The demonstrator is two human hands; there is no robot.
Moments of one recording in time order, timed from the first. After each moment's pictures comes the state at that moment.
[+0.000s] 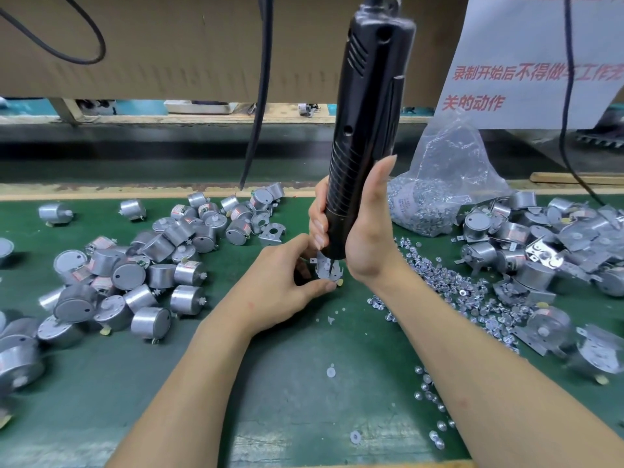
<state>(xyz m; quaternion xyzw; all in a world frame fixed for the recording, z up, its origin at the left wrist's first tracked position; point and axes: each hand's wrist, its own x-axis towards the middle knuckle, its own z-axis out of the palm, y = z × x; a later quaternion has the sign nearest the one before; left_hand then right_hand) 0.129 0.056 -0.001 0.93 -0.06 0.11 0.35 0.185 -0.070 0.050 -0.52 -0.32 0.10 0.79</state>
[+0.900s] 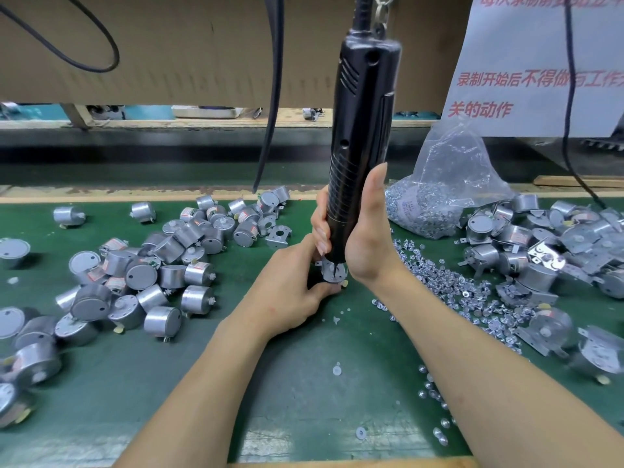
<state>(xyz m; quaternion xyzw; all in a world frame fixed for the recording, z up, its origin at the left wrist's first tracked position) 0.129 0.047 -0.004 0.93 -0.07 0.14 0.32 0.185 -0.065 0.047 -0.54 -0.31 0.11 0.78</state>
